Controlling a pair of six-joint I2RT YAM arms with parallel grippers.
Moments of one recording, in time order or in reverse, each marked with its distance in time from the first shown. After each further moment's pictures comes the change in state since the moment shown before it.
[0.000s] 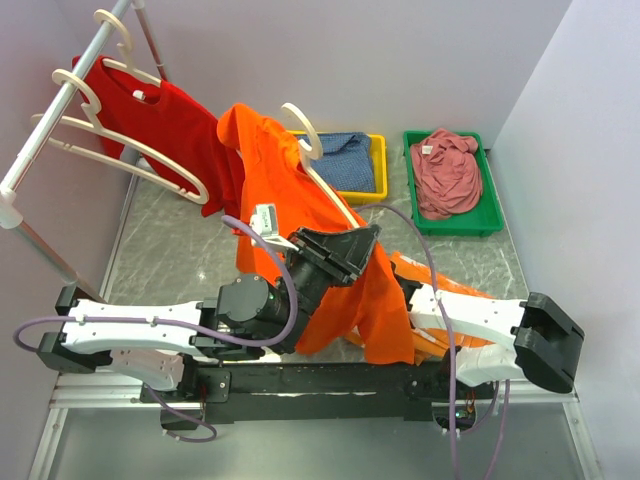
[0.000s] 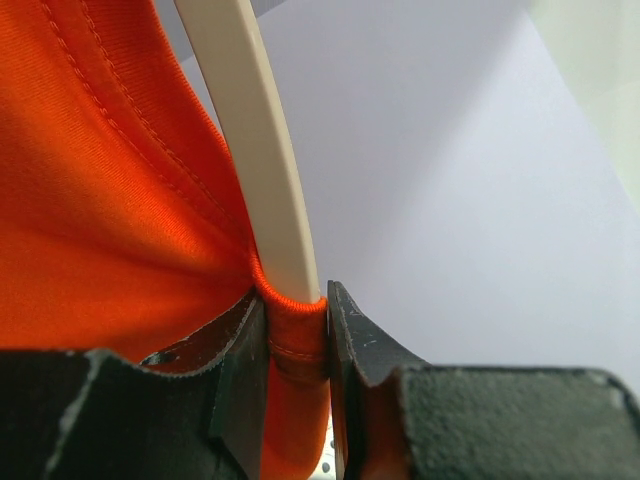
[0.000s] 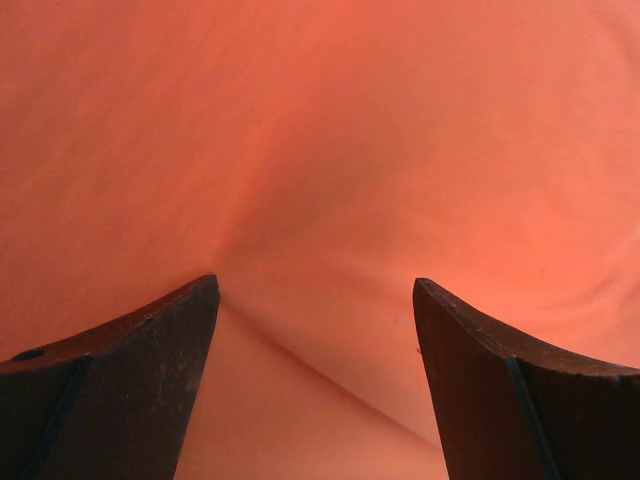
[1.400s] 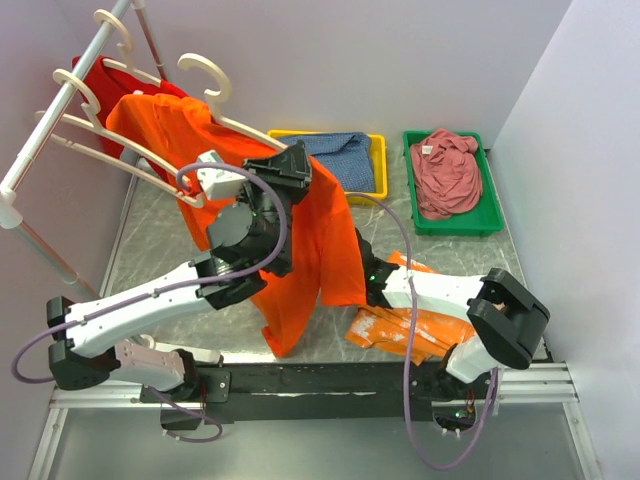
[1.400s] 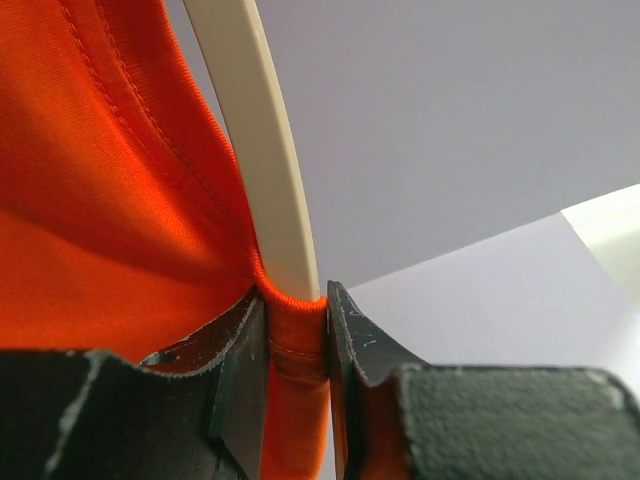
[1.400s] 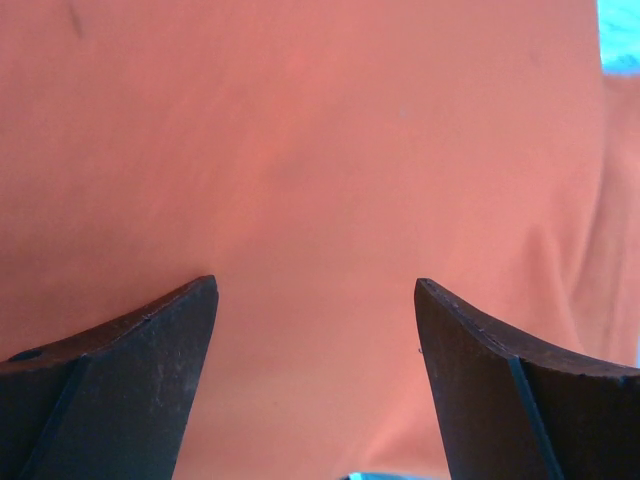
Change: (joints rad) left arm 0.400 0.006 0.043 0.053 -0.162 0.073; right arm -0.087 0.230 0.120 -0.033 -0.117 -0.053
